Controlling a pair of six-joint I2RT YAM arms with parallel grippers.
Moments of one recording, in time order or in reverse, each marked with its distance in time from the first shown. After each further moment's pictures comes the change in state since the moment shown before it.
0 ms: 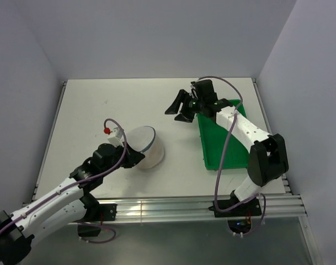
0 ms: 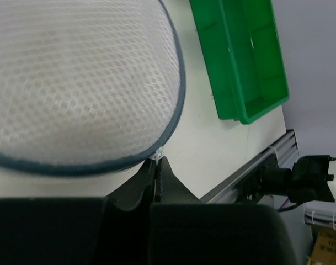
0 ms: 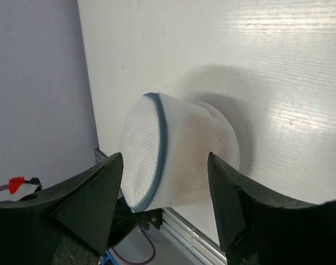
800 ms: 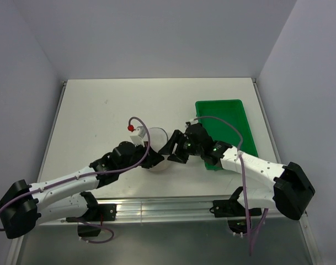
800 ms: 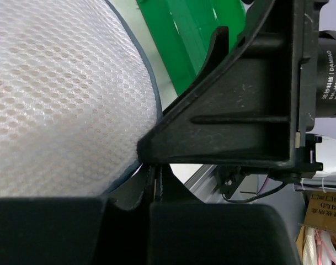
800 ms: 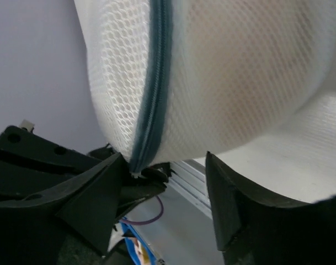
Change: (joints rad) left arm -0.223 0.308 0.097 0.241 -0.008 0.002; right arm 0.359 -0.399 -0.575 0.218 0.214 0.353
